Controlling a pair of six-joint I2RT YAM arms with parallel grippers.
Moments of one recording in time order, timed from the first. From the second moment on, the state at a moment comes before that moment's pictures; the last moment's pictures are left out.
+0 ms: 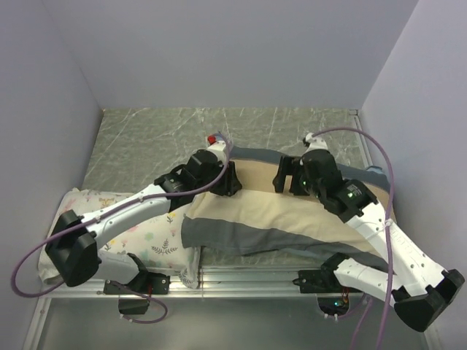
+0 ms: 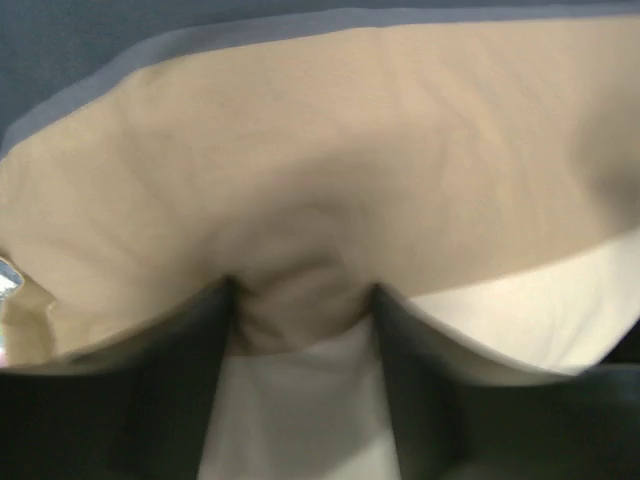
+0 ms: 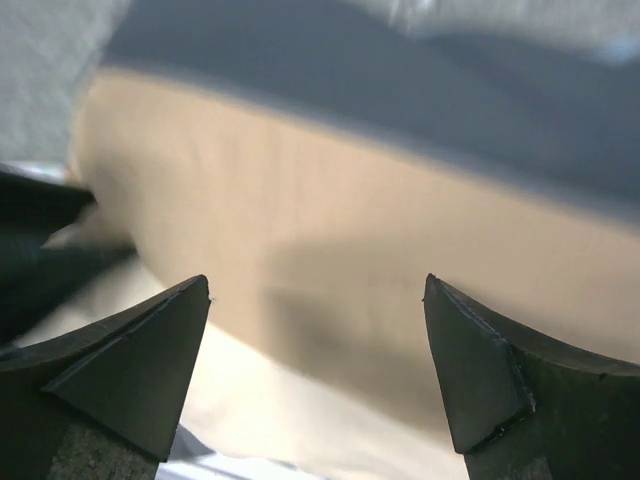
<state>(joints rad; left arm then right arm) -0.80 1.33 0.99 -0.19 0.02 -0.52 0.56 0.98 1.08 -0.74 0.19 0.50</state>
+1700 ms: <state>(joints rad) -0.48 1.58 1.41 -0.36 0.06 -0.50 0.74 1.33 1.31 -0.95 0.48 0.41</state>
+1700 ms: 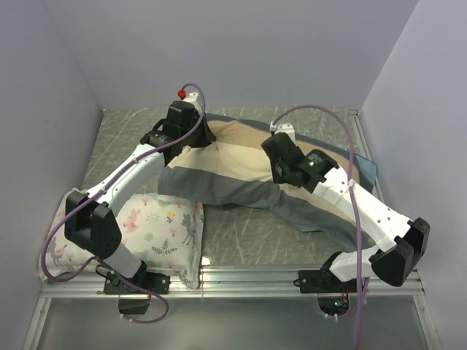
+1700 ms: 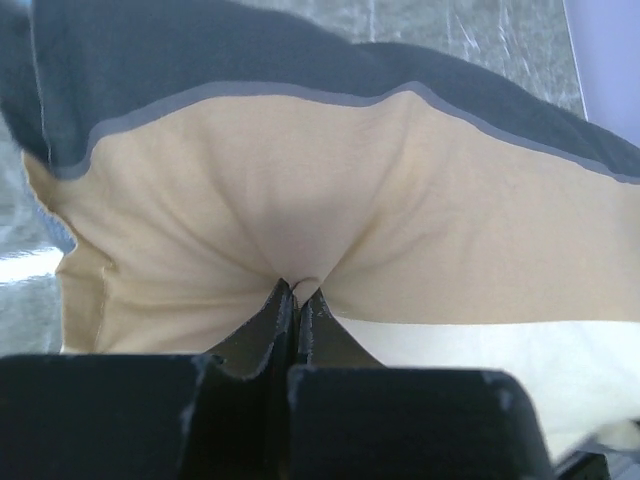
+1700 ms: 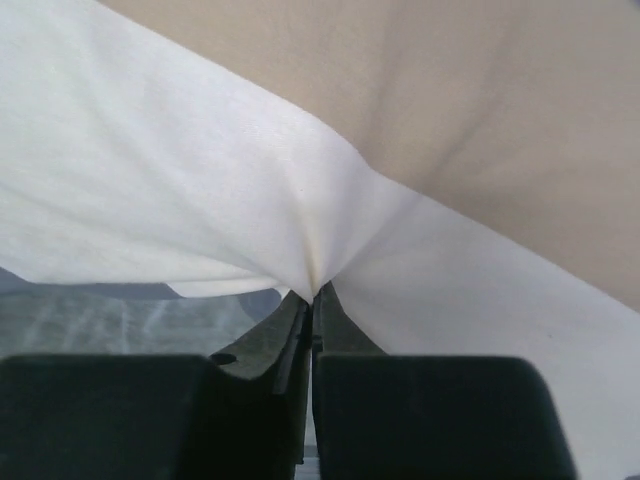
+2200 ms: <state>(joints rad) -0.49 1.48 1.61 -0.43 -0.02 -0.41 0.68 1.62 1.99 -1.05 0.21 0.34</state>
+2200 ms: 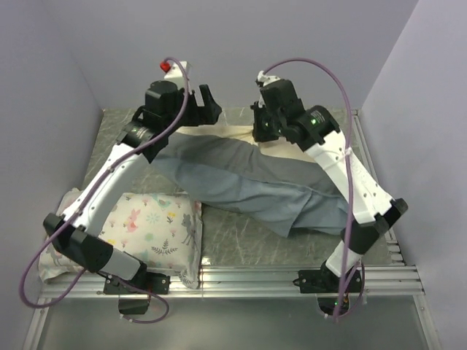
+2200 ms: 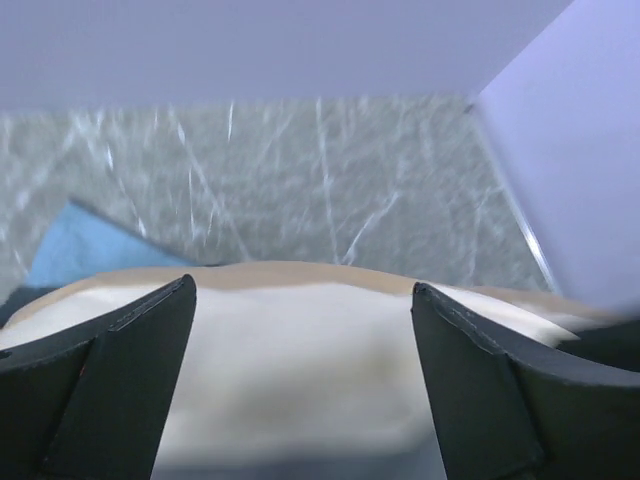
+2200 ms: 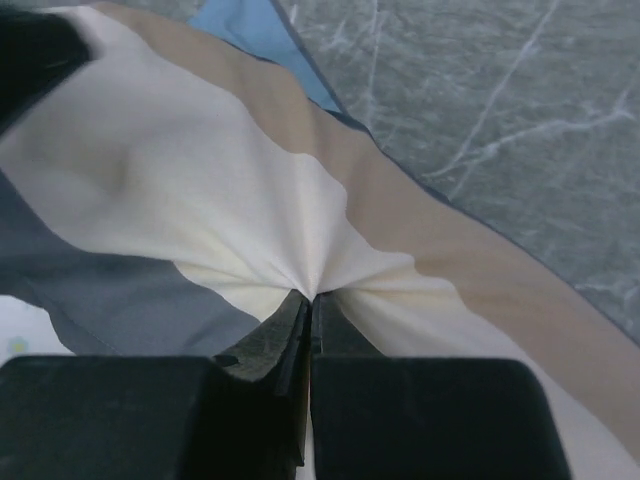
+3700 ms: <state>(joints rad) -0.71 1.63 1.37 -0.24 -0.44 -0.42 0.27 2.29 2.22 -0.71 -0.33 0.46</state>
